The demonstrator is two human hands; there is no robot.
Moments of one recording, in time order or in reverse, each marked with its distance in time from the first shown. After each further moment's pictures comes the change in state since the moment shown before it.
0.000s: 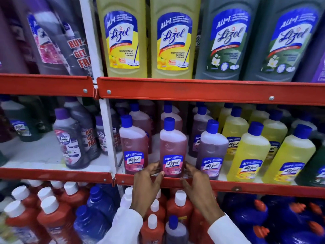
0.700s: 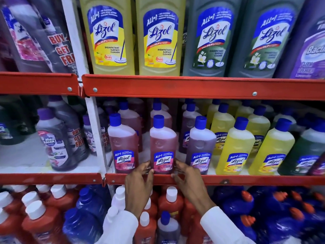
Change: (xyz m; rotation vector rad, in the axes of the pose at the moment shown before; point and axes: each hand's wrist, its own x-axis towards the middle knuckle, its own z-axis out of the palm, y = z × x) left_hand -0.009 0.005 0.008 0.068 0.047 -0.029; right_hand 0.001 0.007 -0.006 0.057 -0.052 0.006
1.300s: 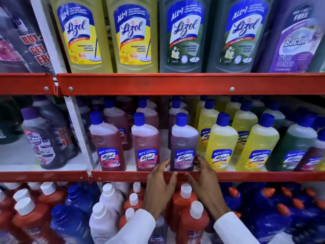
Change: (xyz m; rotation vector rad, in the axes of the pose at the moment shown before) left_hand -0.030 0.060 0.072 -0.057 -0.118 0.128; right_hand -0.023 0.059 -0.062 0.061 0.210 0.024
